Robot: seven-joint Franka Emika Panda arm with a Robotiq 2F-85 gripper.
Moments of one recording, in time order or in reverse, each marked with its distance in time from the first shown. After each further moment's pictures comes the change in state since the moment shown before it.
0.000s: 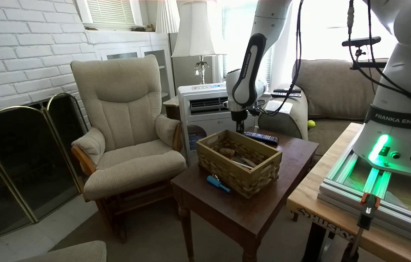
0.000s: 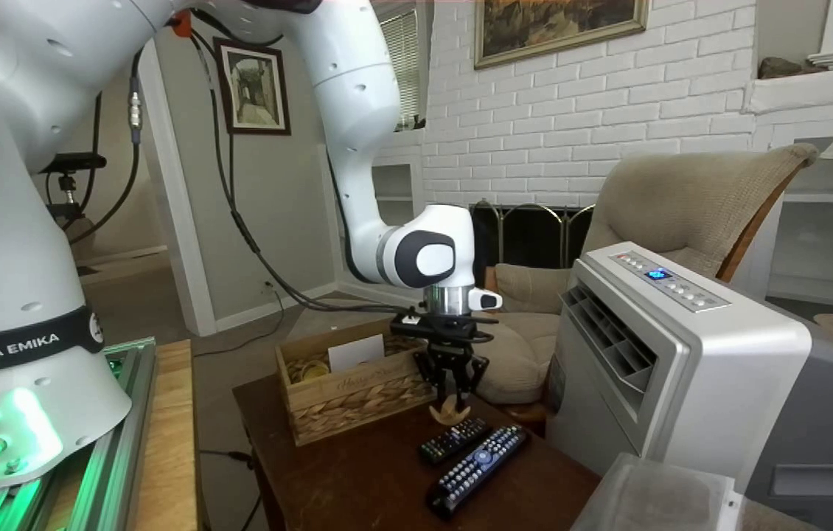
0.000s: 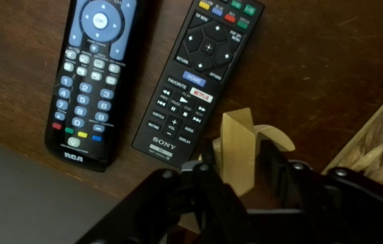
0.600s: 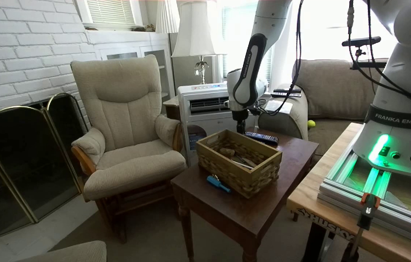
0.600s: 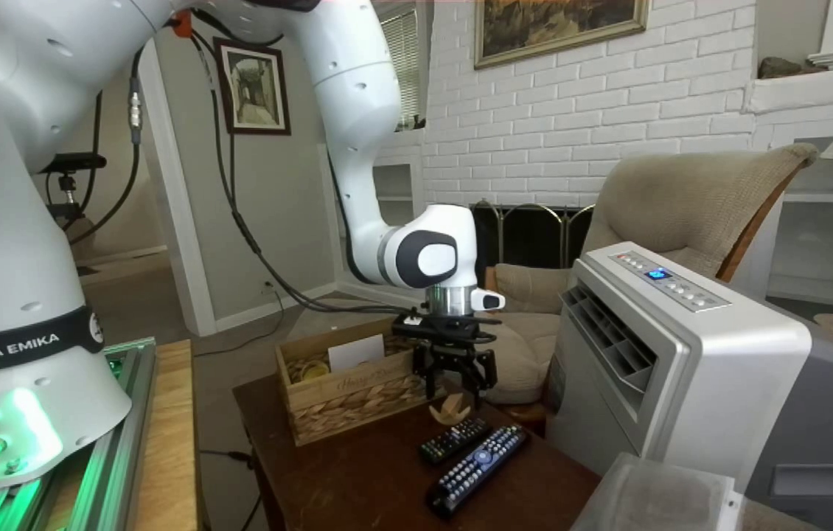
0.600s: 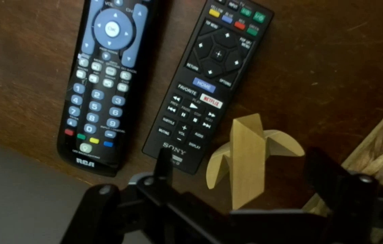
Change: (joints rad) arm 0.002 -0.001 -0.014 0.000 -0.002 0.001 0.000
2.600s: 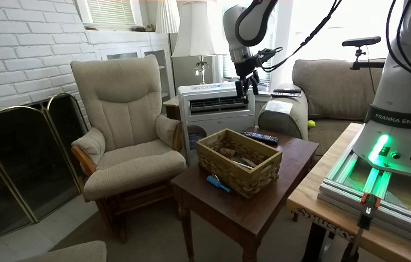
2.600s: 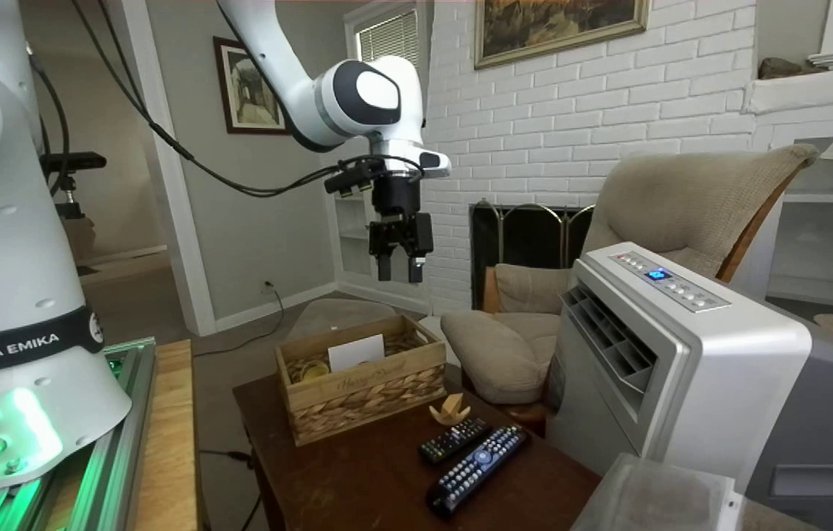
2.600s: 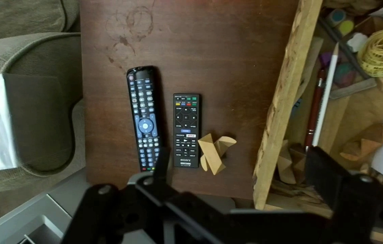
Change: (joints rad) arm 0.189 -0.696 -0.048 -0.329 -0.004 -0.465 0.523
